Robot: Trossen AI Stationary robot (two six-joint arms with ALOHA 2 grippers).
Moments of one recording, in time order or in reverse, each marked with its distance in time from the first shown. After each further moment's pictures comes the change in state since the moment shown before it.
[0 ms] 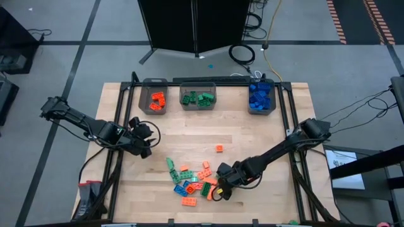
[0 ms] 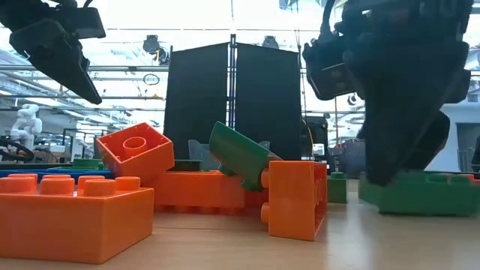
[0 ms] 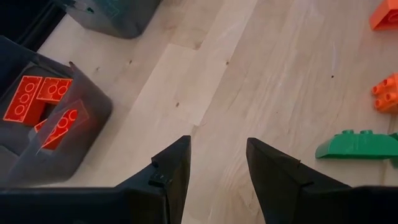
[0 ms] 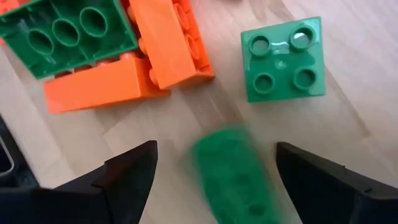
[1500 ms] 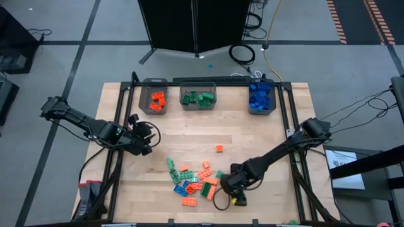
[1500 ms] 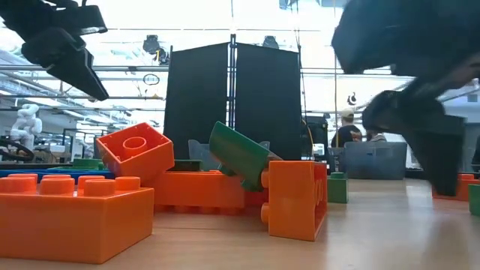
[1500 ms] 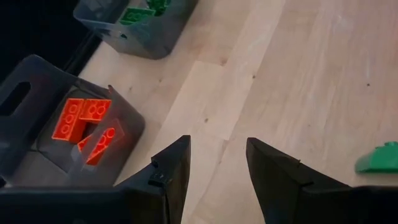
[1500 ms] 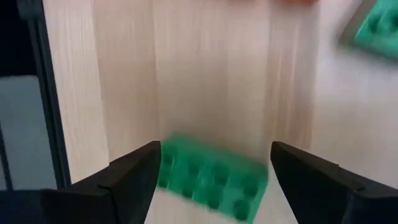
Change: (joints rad) left arm 0.001 0.000 0.000 -0.008 -0.123 0.071; right arm 0.017 -0.035 0.038 -0.165 -0.191 -0.532
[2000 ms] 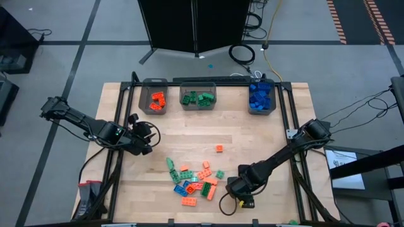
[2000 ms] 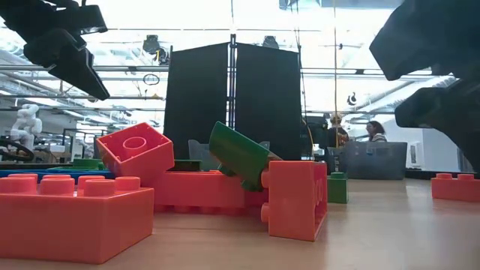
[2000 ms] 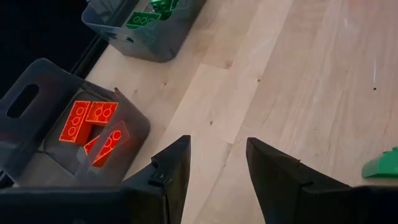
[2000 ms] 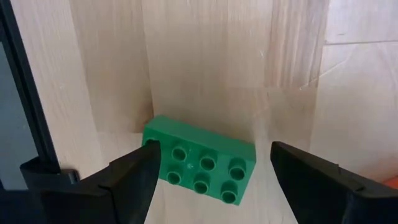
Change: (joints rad) left arm 0.000 0.000 0.000 0.000 -0.017 0.000; right arm 0.068 -0.003 0.003 -0.153 0.004 0.041
